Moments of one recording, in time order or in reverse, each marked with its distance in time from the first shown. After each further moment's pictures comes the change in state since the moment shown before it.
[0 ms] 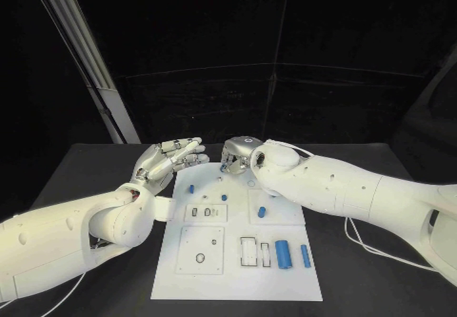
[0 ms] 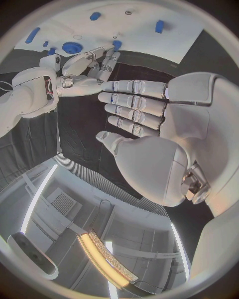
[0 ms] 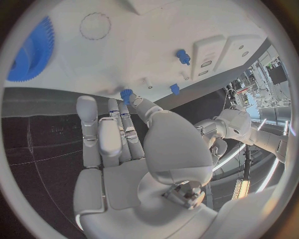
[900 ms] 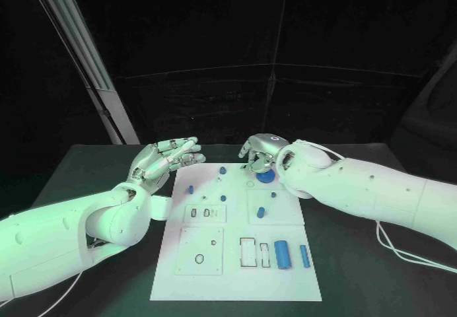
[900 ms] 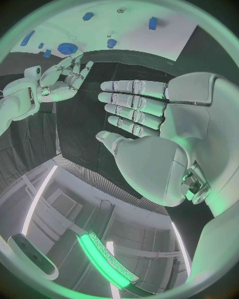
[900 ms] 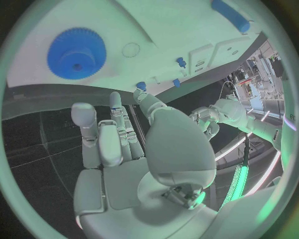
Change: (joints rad) left arm 0.002 -0.015 0.000 -0.012 0.001 0.001 -0.001; left_hand 0.000 0.000 0.003 -0.003 0.000 0.000 0.000 0.000 0.000 0.000 0.000 0.000 0.000 0.000 0.000 0.000 0.000 0.000 0.000 0.000 0.000 -0.001; right arm 0.000 -0.240 0.000 0.191 0.119 -0.094 0.020; right_hand 0.014 -0.105 -0.085 0.089 0.114 -0.115 -0.008 -0.002 0.000 0.174 -0.029 0.131 0.075 -0.003 -0.014 0.075 0.124 -0.024 0.068 -0.013 0.064 0.106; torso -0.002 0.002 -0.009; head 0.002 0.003
